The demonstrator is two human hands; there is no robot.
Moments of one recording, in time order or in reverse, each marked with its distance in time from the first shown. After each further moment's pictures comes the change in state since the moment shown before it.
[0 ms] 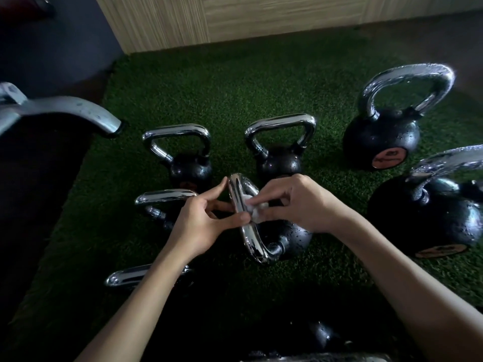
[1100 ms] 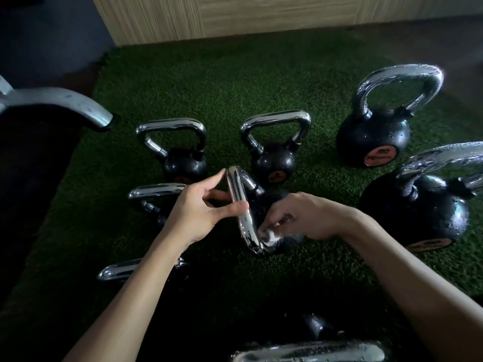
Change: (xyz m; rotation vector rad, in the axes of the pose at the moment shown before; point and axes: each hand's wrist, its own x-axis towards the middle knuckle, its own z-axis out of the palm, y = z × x) left_hand 0.008 -0.003 -0.004 0.013 -0.037 -0.031; right_hand -0.014 0.017 -0.005 -0.238 -0.407 0.139
